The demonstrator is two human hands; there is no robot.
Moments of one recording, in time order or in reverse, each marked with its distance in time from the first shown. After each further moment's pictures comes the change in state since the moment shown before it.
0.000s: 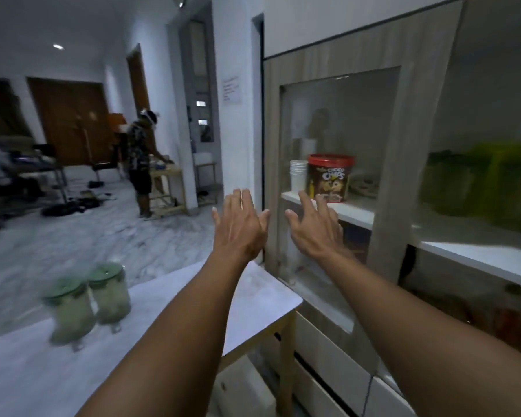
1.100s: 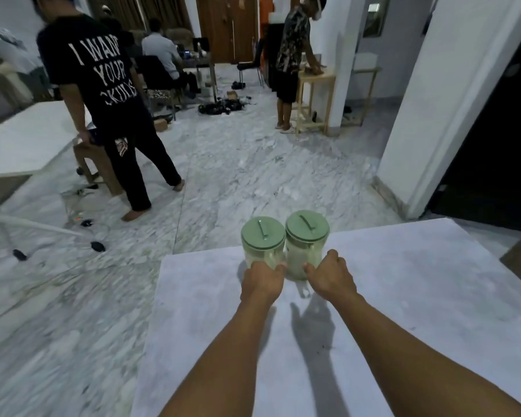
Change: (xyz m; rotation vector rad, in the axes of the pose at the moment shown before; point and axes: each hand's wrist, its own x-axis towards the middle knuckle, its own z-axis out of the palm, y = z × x) left_hand -0.031 -0.536 0.028 -0.258 -0.301 -1.164; right_hand -0.010 -0.301 0.498 0.074 -0.776 0.131
